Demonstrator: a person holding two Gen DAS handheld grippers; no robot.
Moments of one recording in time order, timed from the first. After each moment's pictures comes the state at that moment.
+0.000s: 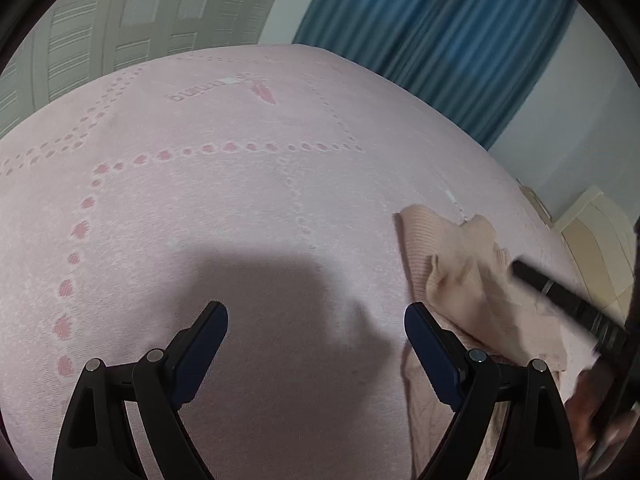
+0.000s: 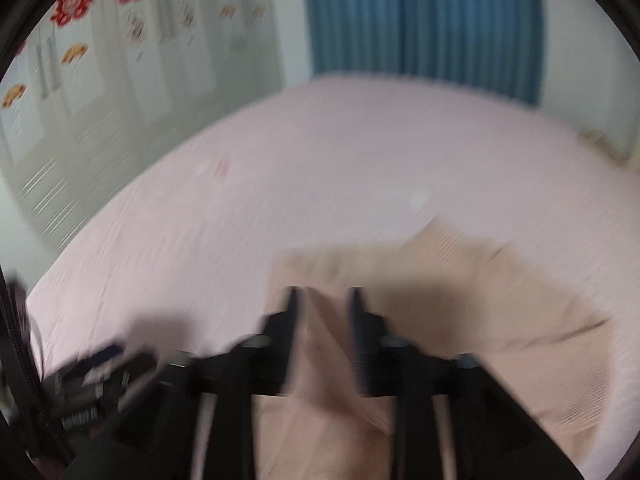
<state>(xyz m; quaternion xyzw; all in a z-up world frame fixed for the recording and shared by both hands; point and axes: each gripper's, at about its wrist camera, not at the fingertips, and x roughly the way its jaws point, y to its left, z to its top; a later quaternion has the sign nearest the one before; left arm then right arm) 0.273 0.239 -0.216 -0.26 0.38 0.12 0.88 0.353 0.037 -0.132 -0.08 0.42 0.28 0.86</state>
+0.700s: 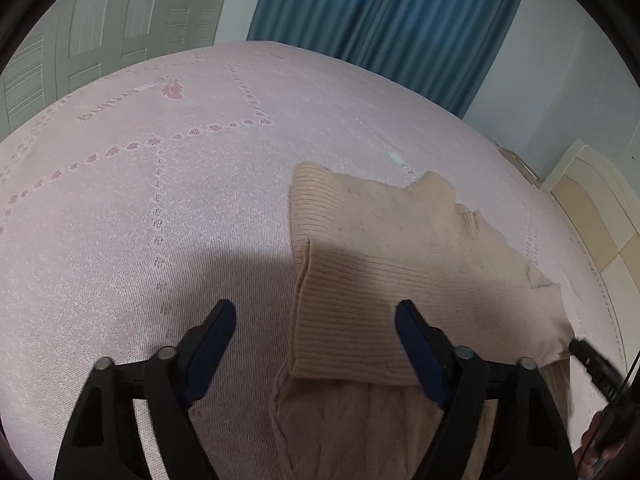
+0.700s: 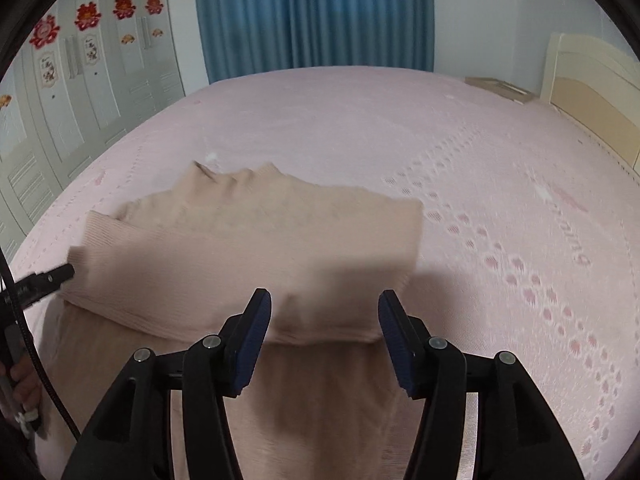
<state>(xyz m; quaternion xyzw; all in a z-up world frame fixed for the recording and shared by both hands) 0.317 0.158 -0.225 -0.21 0.38 0.08 0.90 0.351 -0.227 -0.176 -0.02 0.40 0.11 0.91</state>
